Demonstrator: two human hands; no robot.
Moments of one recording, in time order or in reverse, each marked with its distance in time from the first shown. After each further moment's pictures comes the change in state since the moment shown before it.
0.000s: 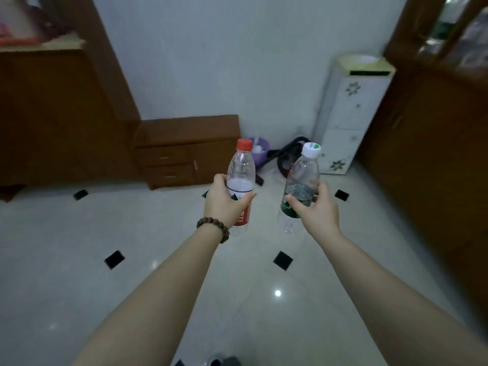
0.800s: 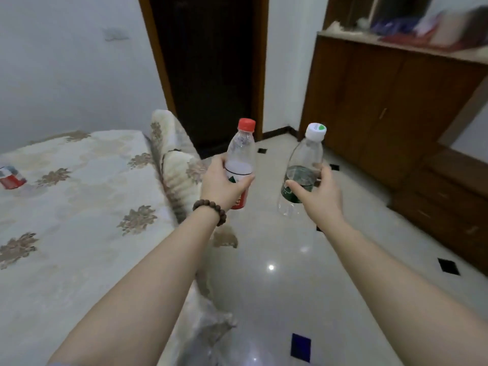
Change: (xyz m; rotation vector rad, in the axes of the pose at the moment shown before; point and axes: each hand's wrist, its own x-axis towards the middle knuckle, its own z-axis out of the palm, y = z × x) left_hand -0.394 -0.193 -0.498 0.174 1.091 -0.418; right_hand -0.454 -0.247 0.342 0.125 -1.057 -0.567
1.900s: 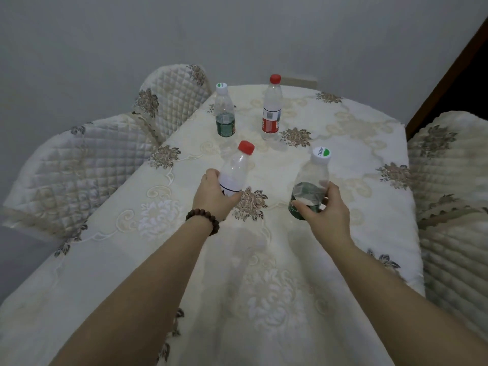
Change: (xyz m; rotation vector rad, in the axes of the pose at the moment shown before) left_hand 0.011 -0.403 -0.455 0.360 0.599 -0.636; right_hand -0.103 -0.162 0.599 0.065 -0.848 -0.244
